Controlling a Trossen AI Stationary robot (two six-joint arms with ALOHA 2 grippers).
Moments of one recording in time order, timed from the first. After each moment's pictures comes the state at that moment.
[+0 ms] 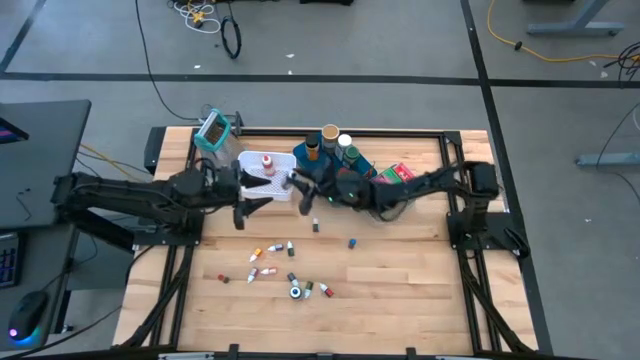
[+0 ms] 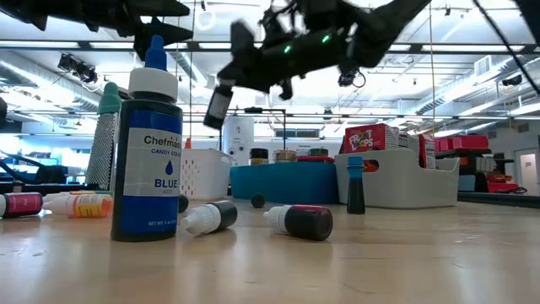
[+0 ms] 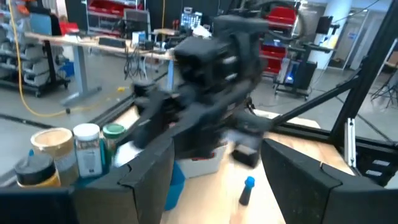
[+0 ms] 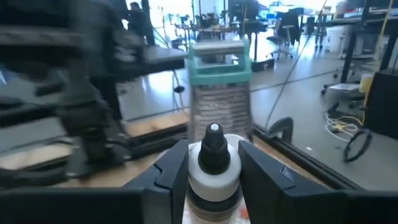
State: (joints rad) left arm -0.02 0.68 0.45 0.20 -0.22 -0.15; right arm -0.05 1.91 1.14 0.69 0.35 0.10
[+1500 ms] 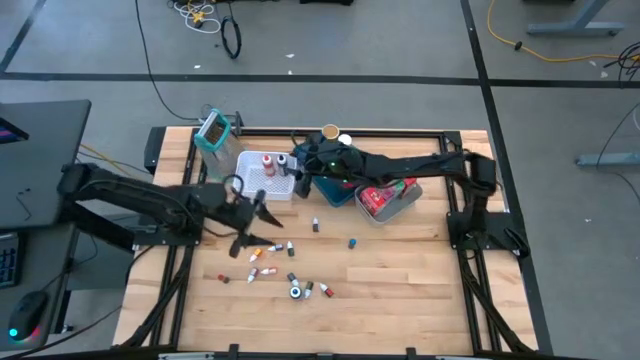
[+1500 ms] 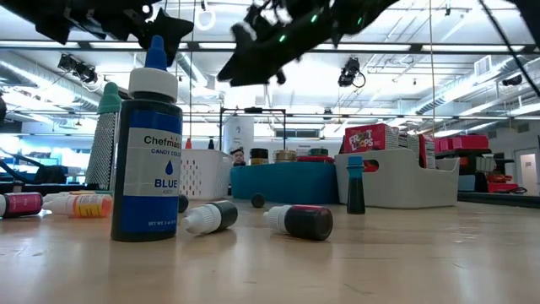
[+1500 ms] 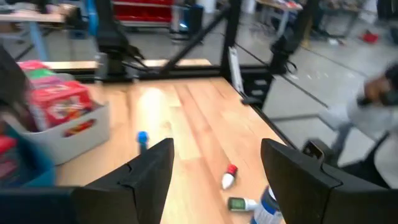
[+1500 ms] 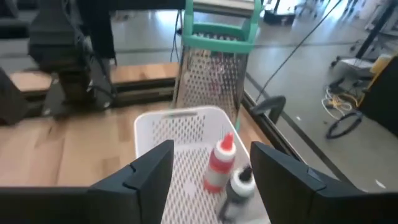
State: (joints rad) left arm -0.12 0.91 0.45 0.29 0.20 -0.05; right arm -0.17 1.89 1.43 0.10 0.17 -0.04
